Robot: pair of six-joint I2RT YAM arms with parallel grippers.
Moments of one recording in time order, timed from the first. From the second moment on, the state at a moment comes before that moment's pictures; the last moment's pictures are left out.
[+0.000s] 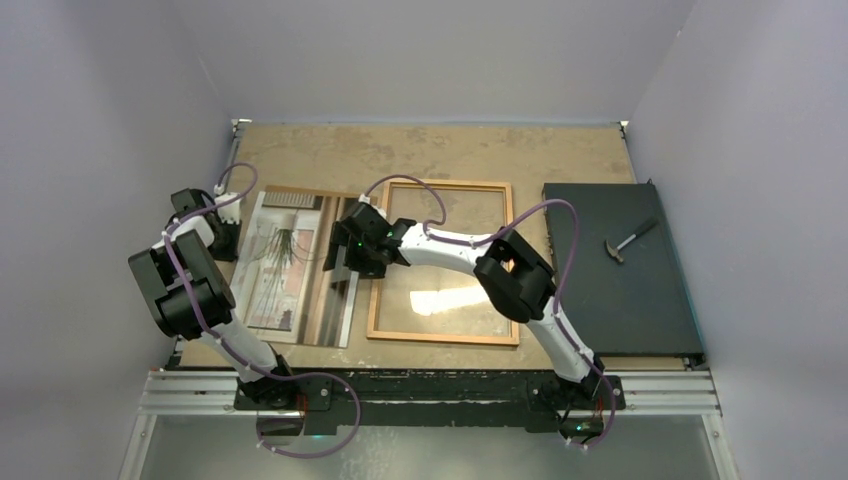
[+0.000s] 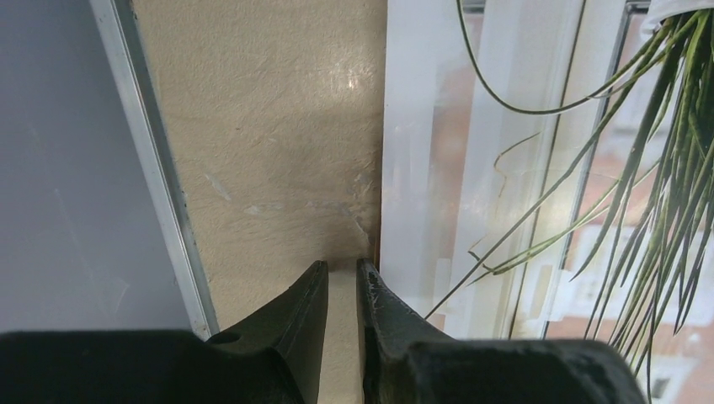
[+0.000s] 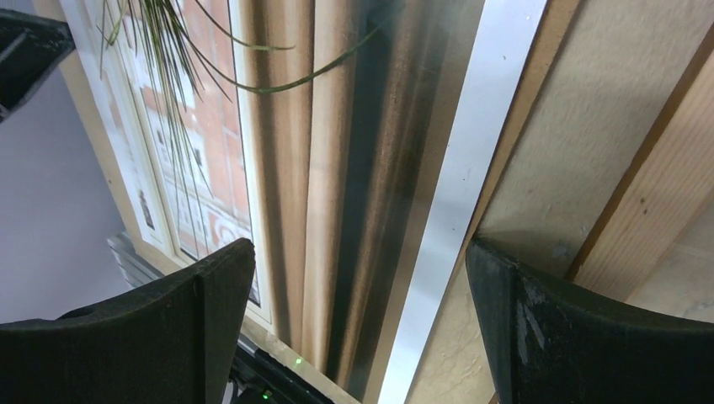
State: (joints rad) left arm 0.52 1.73 1.01 -0.40 0.17 0.56; right arm 1.01 2.25 1.74 -0.37 -0.05 1.07
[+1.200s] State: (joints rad) left arm 0.55 1.64 0.95 -0.50 0.20 0.58; right arm 1.05 2.20 1.69 -0.44 0.07 1.06
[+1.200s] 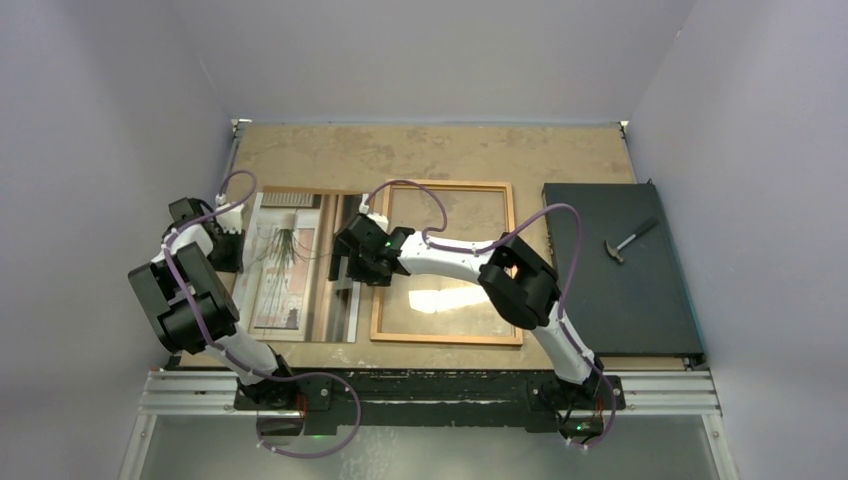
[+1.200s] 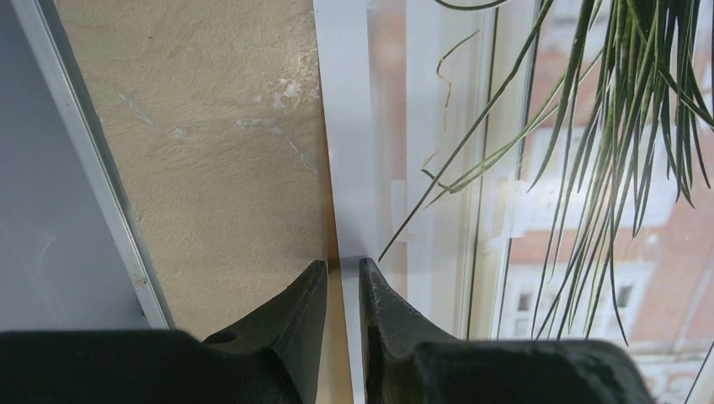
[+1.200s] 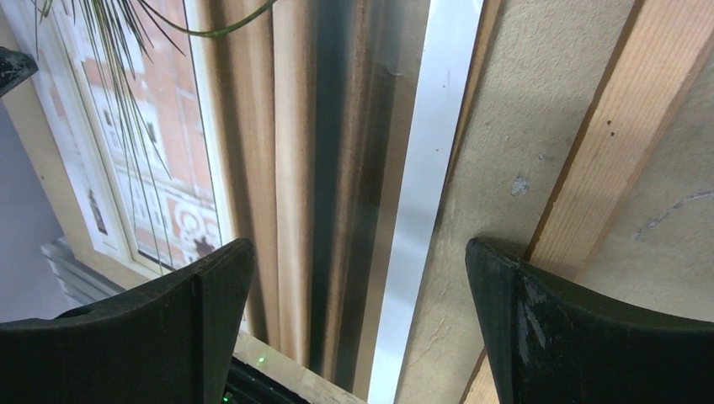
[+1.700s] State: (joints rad) left arm 0.55 1.60 0.89 -0.42 0.21 0.60; right arm 1.06 2.20 1.67 -0.37 -0.04 1.09
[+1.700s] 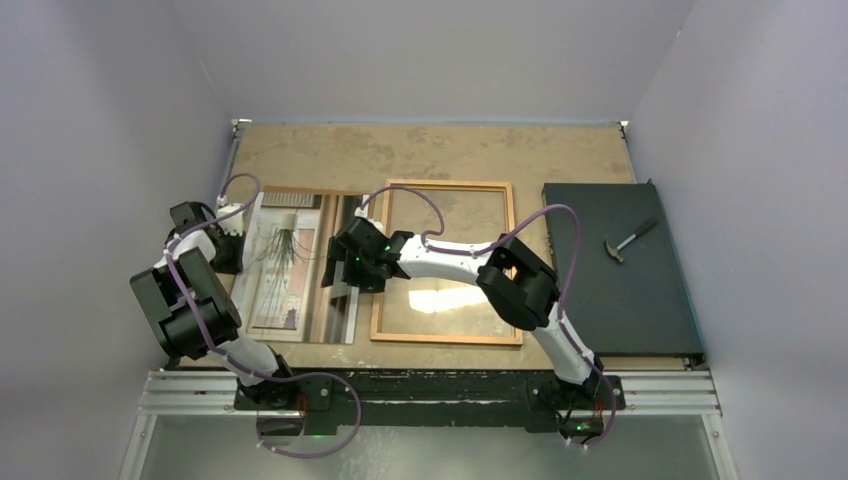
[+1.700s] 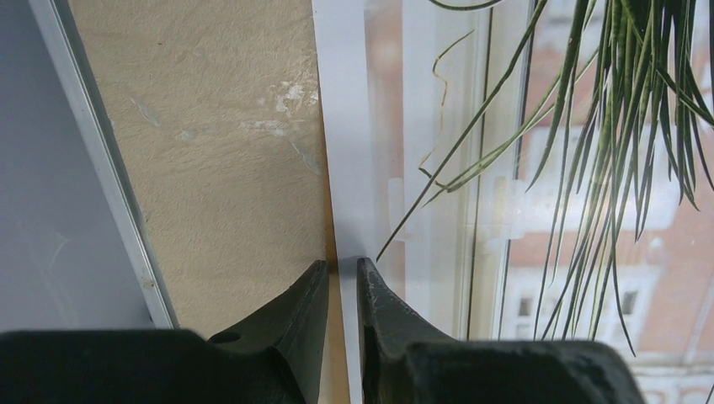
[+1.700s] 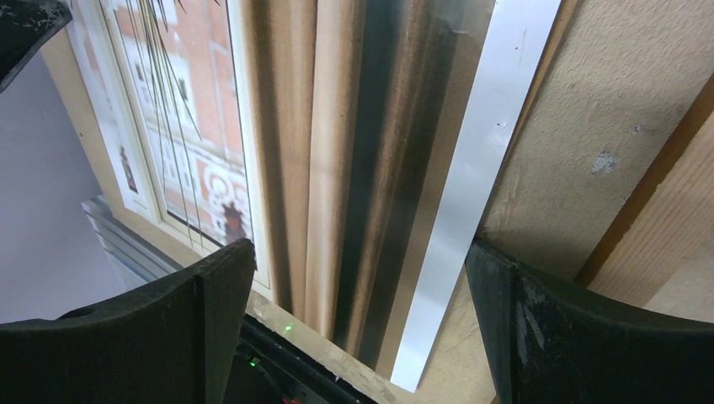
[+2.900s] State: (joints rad) left arm 0.55 1.58 0.85 -0.38 0.21 0.61; right arm 1.07 2.03 1.45 -0.13 -0.14 1.12
